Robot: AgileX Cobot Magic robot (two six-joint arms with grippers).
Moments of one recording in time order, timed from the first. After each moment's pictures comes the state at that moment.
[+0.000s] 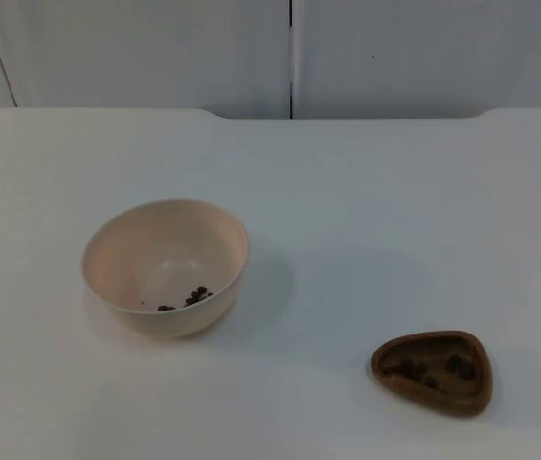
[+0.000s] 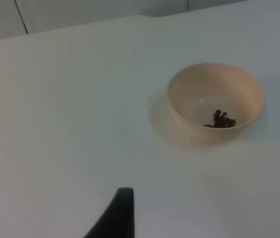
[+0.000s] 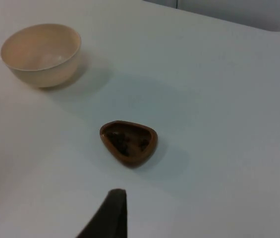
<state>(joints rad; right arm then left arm) 0.53 0.00 -0.52 -0.06 1.08 0.03 -0.27 0.00 -0.50 -0.01 1.07 0.02</state>
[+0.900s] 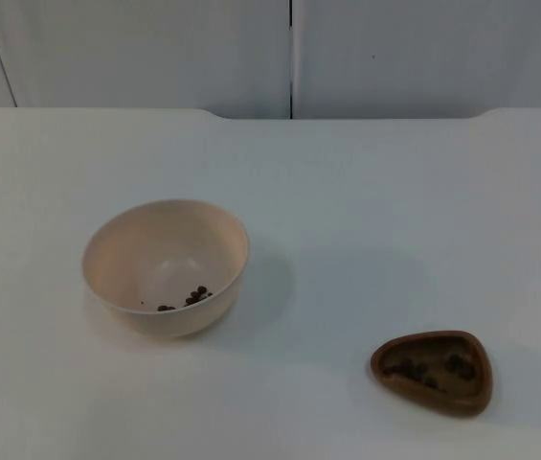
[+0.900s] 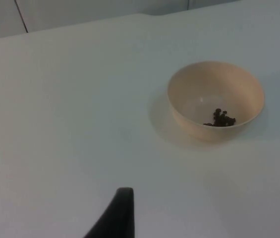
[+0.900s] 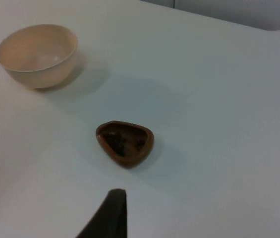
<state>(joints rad) 0.51 0.00 -0.52 -0.06 1.08 0.03 -0.27 0.00 -0.50 -0.01 1.07 0.02</state>
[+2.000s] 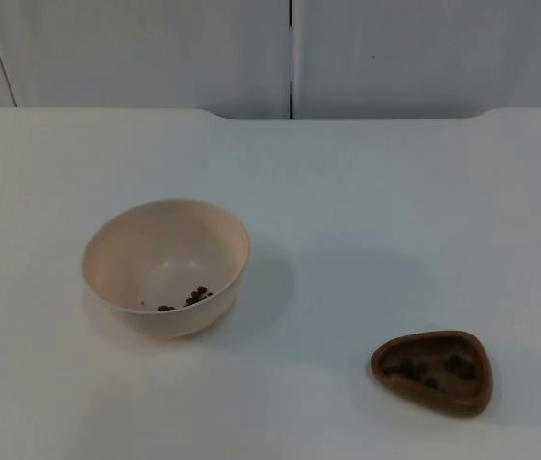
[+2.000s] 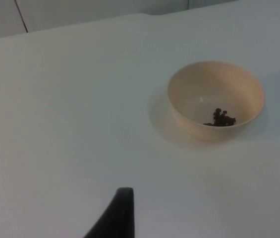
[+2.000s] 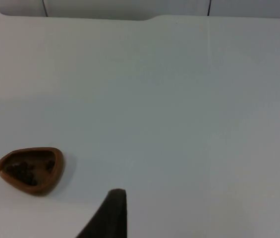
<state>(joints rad) 0.13 0.00 -0.52 -0.06 1.08 0.03 -0.27 0.00 -0.50 -0.01 1.07 0.02</state>
